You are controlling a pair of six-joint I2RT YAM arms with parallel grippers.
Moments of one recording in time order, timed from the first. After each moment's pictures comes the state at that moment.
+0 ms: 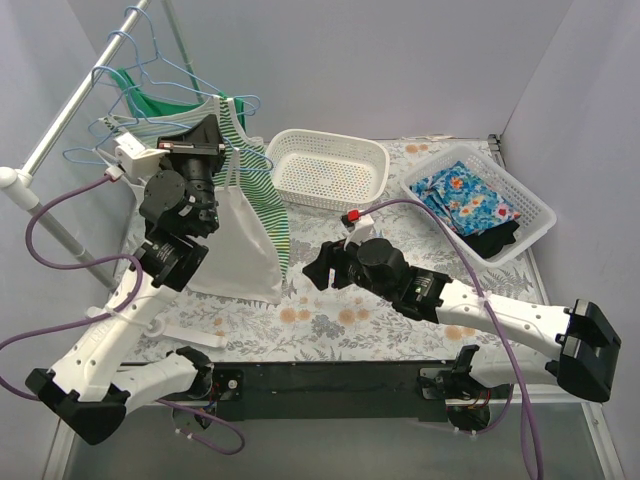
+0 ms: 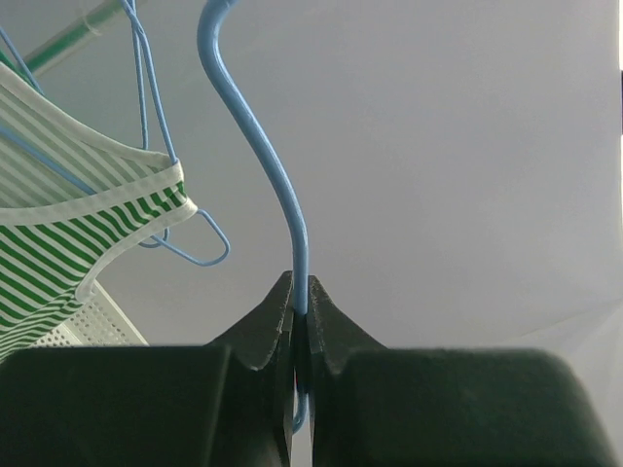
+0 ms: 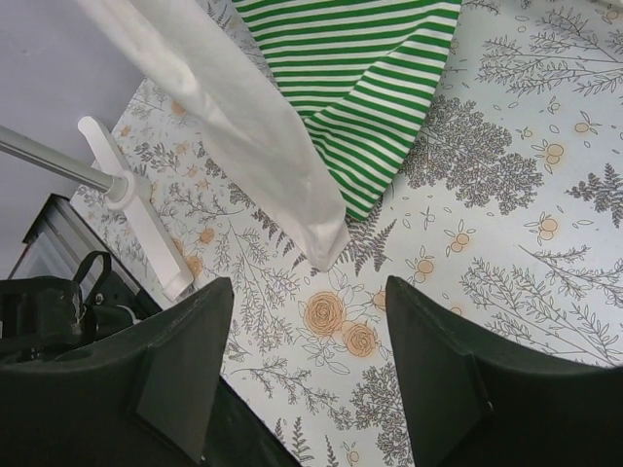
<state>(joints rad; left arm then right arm) -0.60 1.03 1.25 0.13 -0.78 -0.92 1.09 1.19 0.80 0.04 0.18 0.59</state>
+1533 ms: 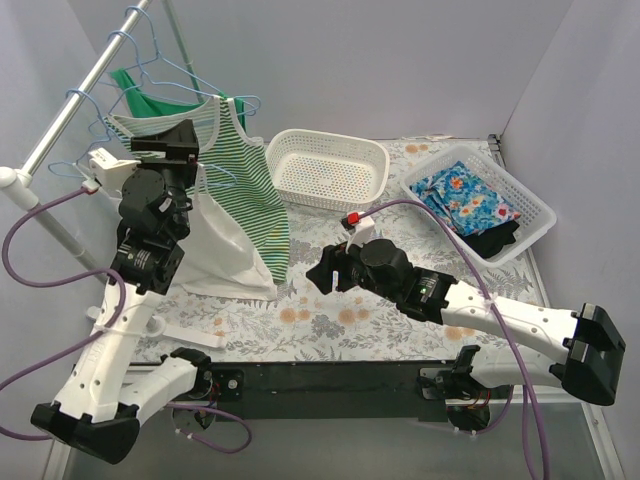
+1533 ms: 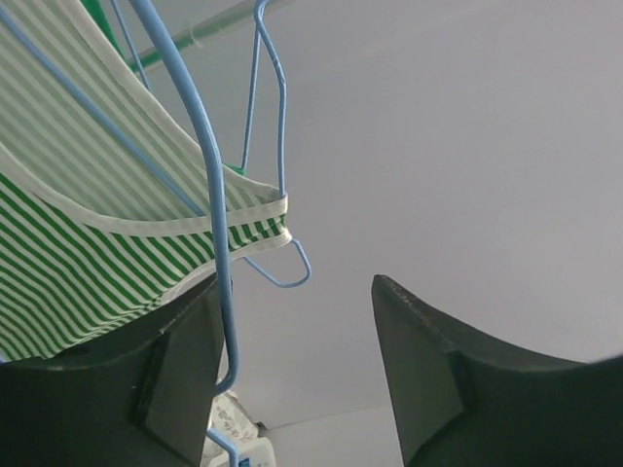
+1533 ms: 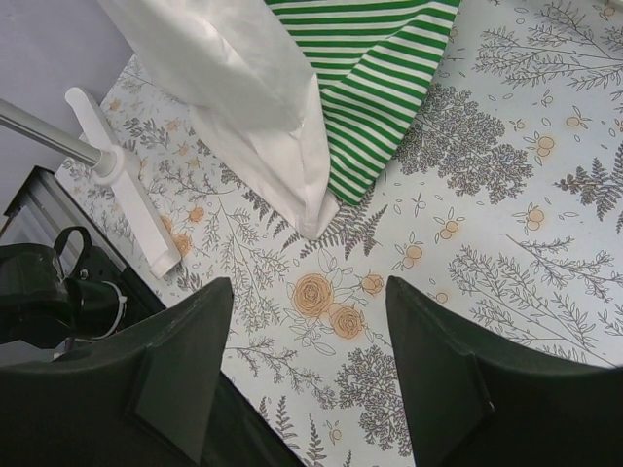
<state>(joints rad) -0.33 0.97 1.22 -0.10 -0.58 -1.15 1.09 1.15 0.80 -0.01 0.16 0.54</state>
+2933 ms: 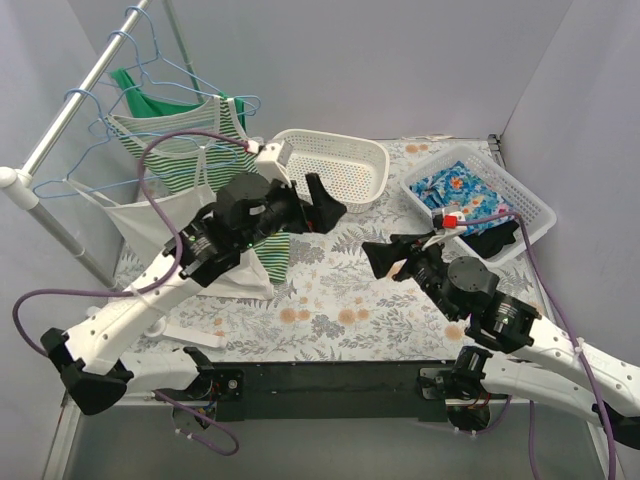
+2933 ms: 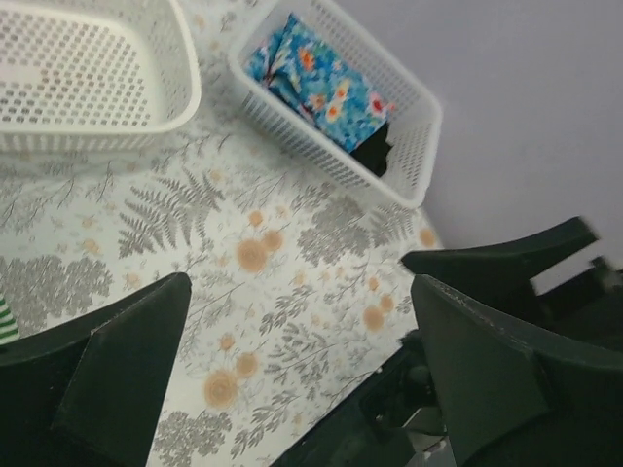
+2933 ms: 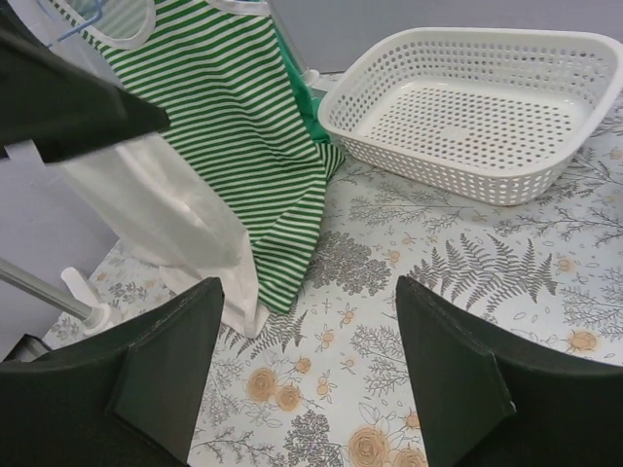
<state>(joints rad) -0.81 1.16 1.39 -0.43 -0.08 -0.61 1.09 0.67 0.75 -0.12 0.49 0.44</state>
